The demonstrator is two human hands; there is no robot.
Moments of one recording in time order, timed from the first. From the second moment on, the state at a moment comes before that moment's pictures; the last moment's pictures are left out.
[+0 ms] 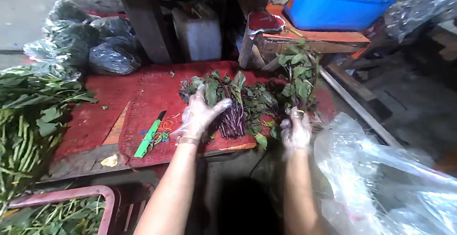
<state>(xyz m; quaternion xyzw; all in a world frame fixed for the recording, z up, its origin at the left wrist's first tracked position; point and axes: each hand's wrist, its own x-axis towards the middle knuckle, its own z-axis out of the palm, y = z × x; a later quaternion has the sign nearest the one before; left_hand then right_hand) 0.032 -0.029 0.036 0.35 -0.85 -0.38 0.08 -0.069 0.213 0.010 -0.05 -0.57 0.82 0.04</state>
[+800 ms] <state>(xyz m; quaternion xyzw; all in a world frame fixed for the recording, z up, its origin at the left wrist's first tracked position) 0.051 -0.027 0.060 0.28 -0.84 -0.43 0.18 -0.048 0.208 0.015 0.23 -0.05 0.85 -0.48</state>
